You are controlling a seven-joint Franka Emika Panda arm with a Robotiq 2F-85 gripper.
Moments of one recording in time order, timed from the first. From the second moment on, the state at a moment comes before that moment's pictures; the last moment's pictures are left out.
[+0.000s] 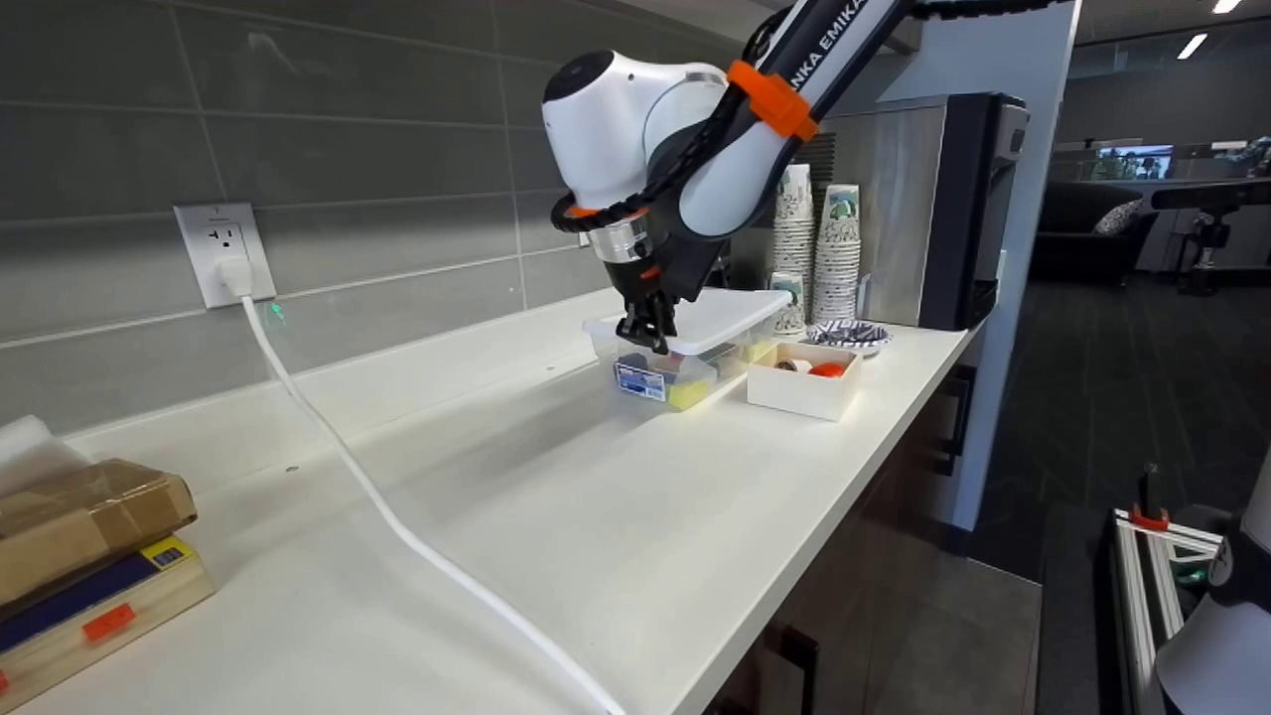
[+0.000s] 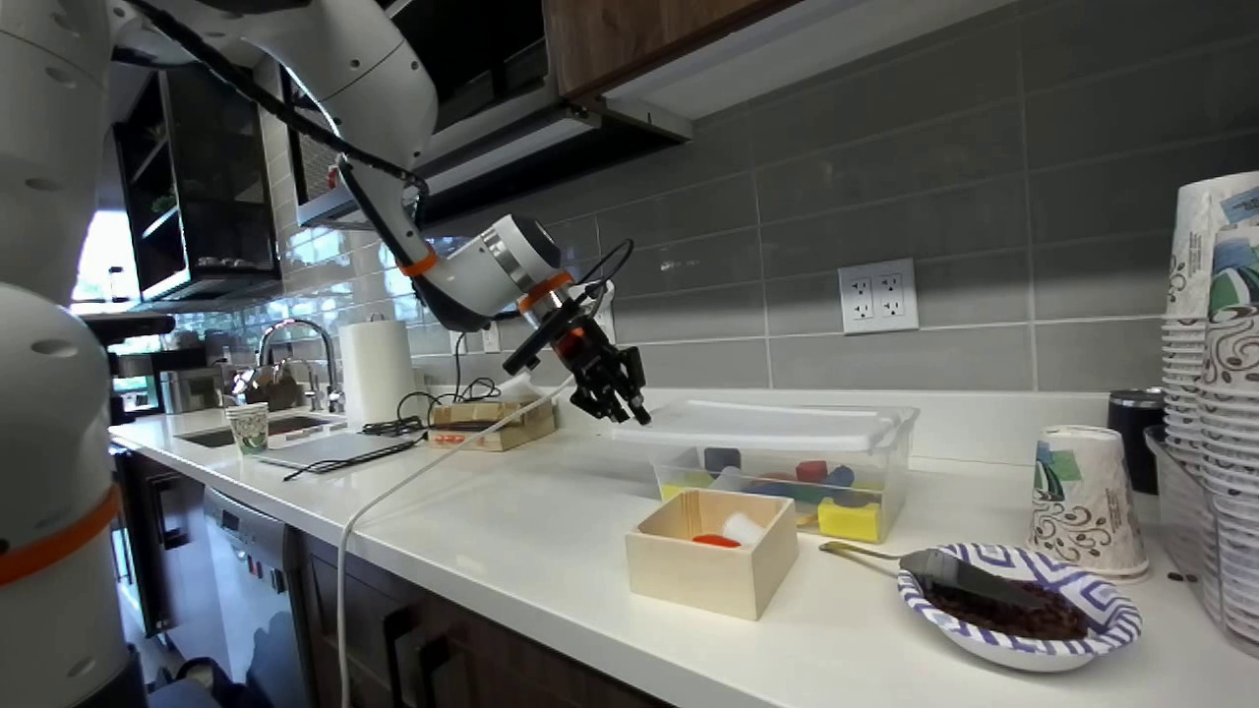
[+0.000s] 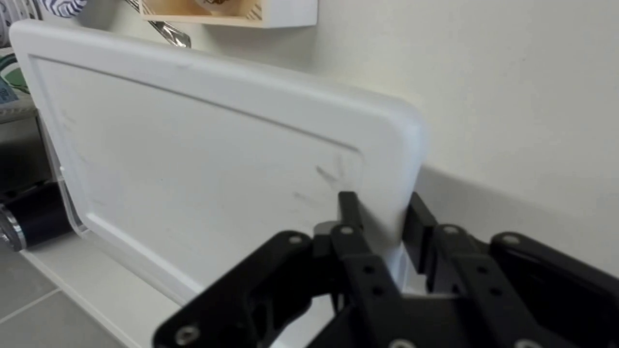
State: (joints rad) arm 0.06 0.16 0.04 -2.16 -0.81 2.27 0.52
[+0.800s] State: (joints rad) arm 0.14 0.15 0.07 -2.15 -0.91 2.18 0.59
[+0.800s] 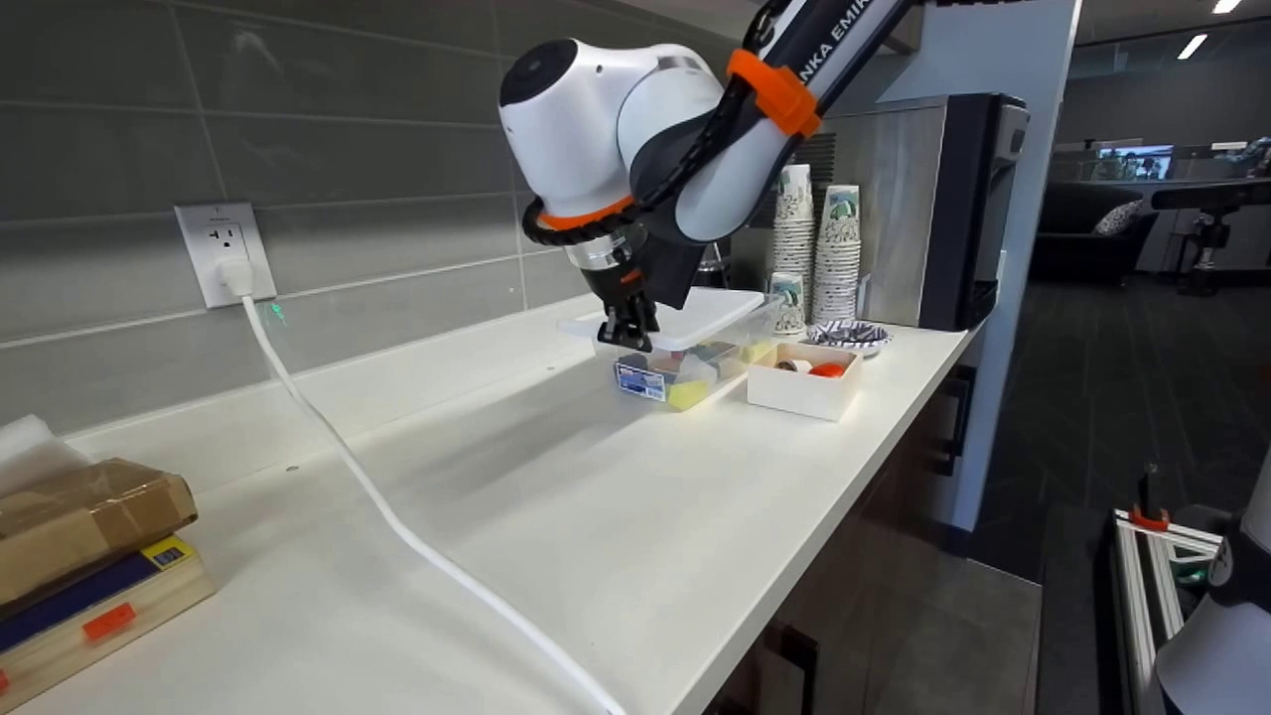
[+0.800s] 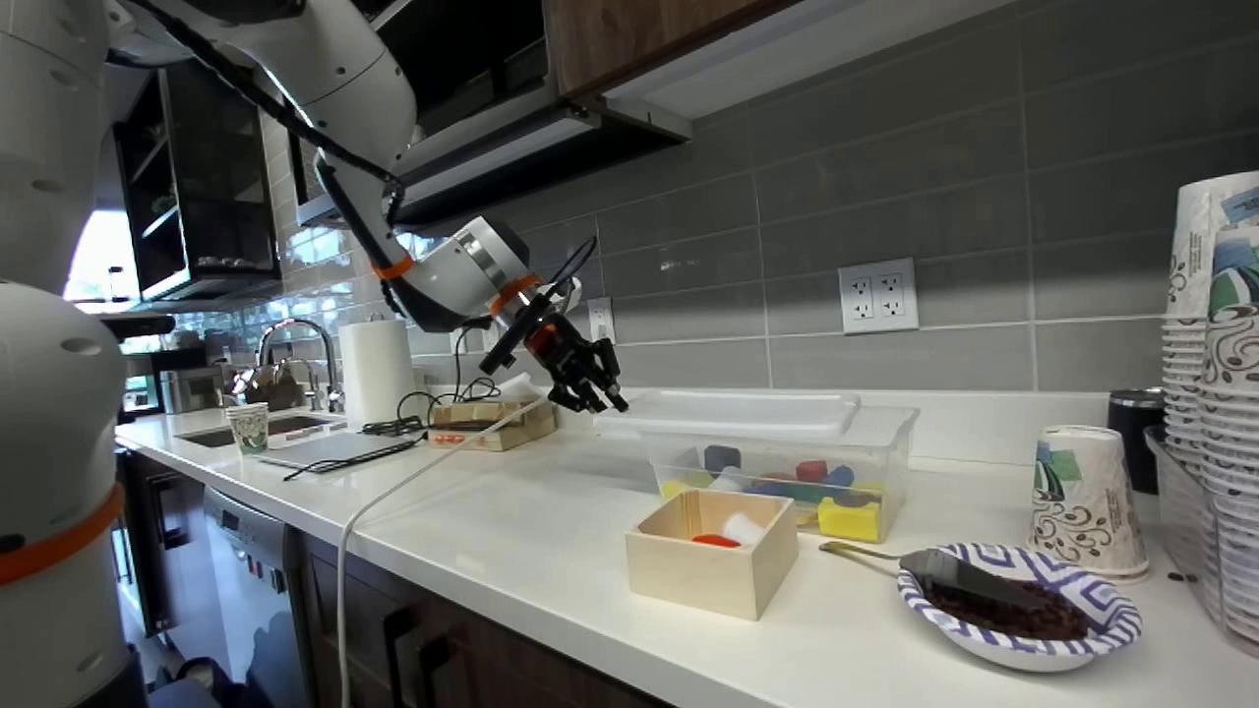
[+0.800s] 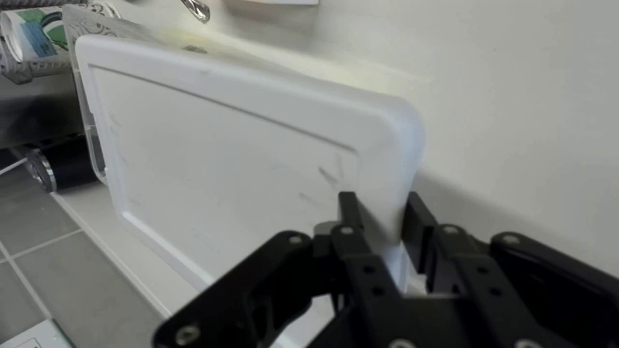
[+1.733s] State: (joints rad) arm 0.24 0.23 0.14 -2.11 -1.03 2.07 0.61
